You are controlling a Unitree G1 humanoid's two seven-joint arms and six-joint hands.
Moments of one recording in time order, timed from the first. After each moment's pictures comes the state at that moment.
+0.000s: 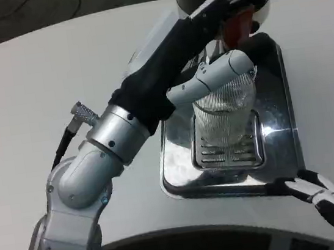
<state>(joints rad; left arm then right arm) -0.66 0.26 -0.14 -0.06 0.07 -0.09 -0.37 0.71 -0.23 -0.09 -0.70 -0.32 -0.47 0.16</state>
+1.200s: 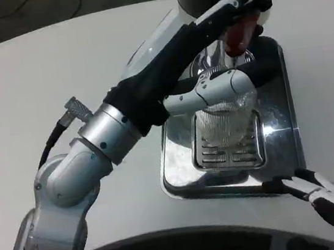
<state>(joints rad) -0.69 0.33 -0.14 0.03 0.09 -0.28 -0.43 0.69 -0.23 -0.08 -0.70 -0.33 -0.45 0.16</state>
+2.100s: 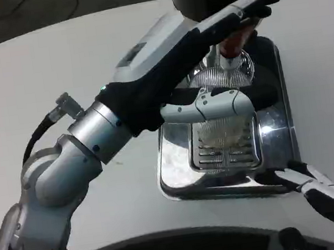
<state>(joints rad) -0.70 0.41 -0.14 0.06 0.21 -0.41 -0.42 0.64 -0.23 -0.05 -0.70 -0.34 -0.41 0.16</state>
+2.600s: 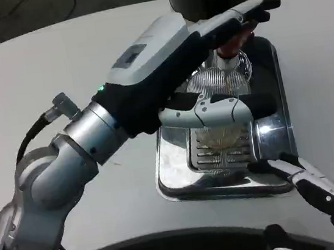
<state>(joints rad) -0.70 0.44 -0.15 0.06 0.26 -0.45 -0.39 0.58 -0.20 -0.01 -0.70 -0.37 -0.37 0.16</state>
